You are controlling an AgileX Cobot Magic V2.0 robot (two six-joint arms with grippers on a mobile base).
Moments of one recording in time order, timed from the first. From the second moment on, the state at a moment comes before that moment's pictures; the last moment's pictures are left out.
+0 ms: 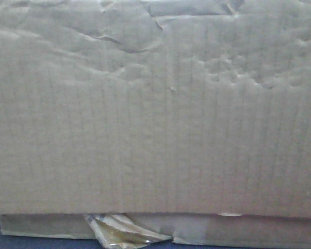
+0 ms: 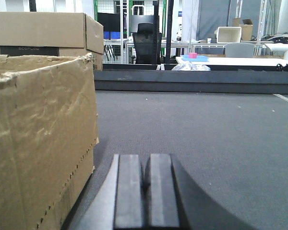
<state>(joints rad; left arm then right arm) 0.31 1.55 -1.29 -0.23 1.07 0.44 -0.07 0.00 0.01 0.02 0.01 0.02</state>
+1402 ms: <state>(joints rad) -0.63 1.63 -1.87 0.31 1.24 -0.58 -0.07 0.00 0.01 0.02 0.00 0.02</state>
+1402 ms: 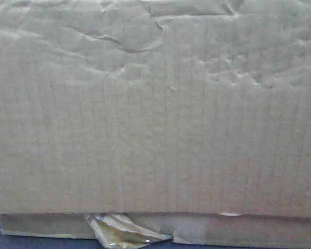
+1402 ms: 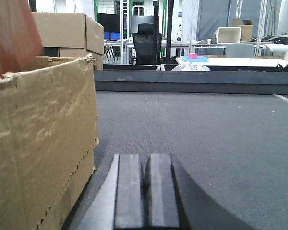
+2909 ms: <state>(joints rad) -0.63 1.64 -1.94 0.27 1.21 -0.59 -0.07 0.00 0.01 0.02 0.00 0.02</state>
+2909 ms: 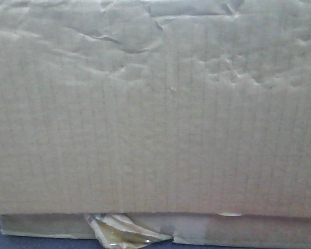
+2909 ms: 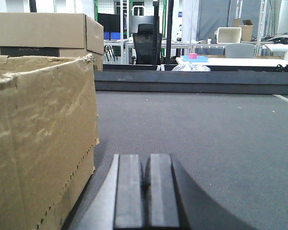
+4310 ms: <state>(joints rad) -0.48 1.59 -1.52 0.14 1.22 -0.46 -0.07 0.00 0.01 0.02 0.00 0.02</state>
